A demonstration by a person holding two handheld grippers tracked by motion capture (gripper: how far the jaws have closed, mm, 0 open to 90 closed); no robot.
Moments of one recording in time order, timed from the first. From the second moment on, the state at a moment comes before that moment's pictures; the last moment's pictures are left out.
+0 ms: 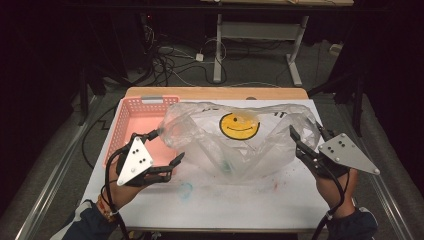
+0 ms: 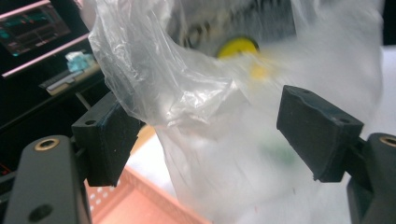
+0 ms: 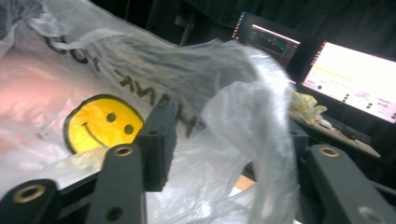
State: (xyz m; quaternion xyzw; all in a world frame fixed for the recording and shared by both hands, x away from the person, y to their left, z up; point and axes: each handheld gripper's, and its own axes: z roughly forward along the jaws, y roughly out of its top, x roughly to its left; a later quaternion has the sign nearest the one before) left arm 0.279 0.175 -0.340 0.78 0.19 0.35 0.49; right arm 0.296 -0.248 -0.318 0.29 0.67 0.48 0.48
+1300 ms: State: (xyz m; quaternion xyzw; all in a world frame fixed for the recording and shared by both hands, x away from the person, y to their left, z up) left arm 0.268 0.203 -0.398 0.80 0.21 0.33 0.45; right arm 0.238 -0.292 -0.335 0.27 0.67 0.53 0.45
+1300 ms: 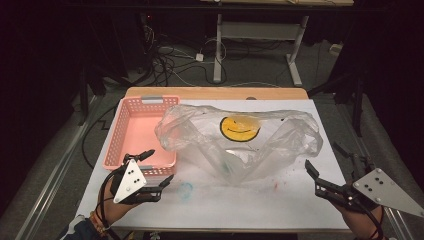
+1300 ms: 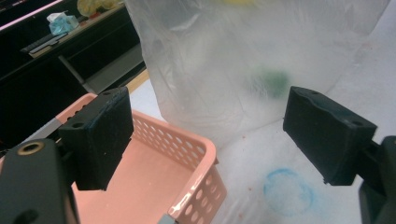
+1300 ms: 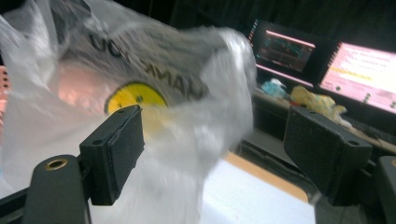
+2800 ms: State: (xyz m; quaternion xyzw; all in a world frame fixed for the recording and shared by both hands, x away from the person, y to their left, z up) left arm 0.261 0.210 -0.442 0.82 0.22 0.32 0.43; right arm 0.240 -0.282 -0.439 0.28 0.72 0.50 0.39
